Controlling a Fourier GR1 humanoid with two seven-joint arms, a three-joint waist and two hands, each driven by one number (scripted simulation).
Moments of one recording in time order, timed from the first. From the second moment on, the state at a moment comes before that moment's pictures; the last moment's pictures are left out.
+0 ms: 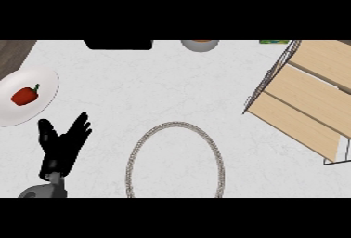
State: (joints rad) left arm -0.05 0.16 0.11 -1.34 0.10 -0.03 0.29; right arm -0.78 -0.56 -0.35 -1.57 0.72 0.10 0.89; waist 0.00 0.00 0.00
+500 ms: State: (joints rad) left arm -0.05 0.15 0.10 -1.35 0.09 -0.02 0.30; right arm -0.84 -0.52 -0.51 -1.60 0.60 -0.08 0.88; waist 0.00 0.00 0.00
